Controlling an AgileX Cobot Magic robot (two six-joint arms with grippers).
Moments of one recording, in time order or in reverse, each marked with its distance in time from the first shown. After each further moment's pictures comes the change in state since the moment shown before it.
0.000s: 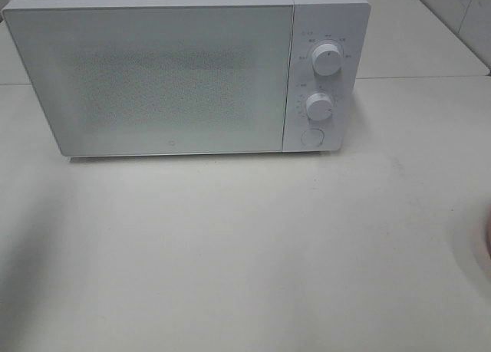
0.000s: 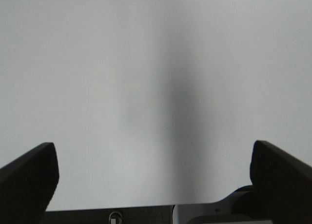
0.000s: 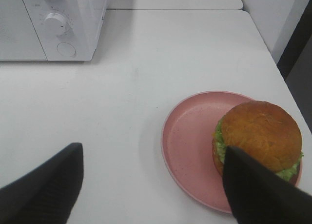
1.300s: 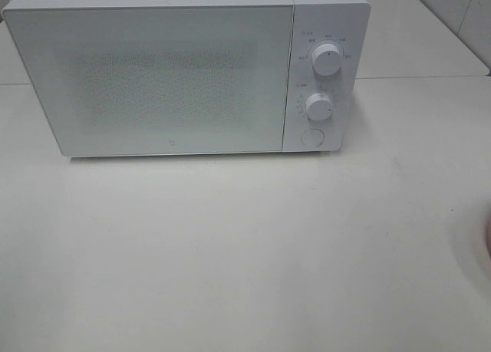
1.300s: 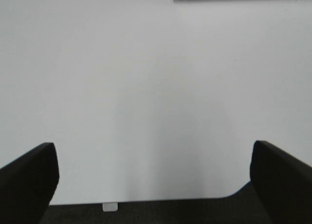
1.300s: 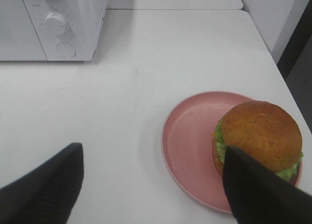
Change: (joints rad) left arm 0.012 -0.872 0.537 0.001 -0.065 0.004; right arm 0.000 0.000 0.000 0.000 0.000 0.000
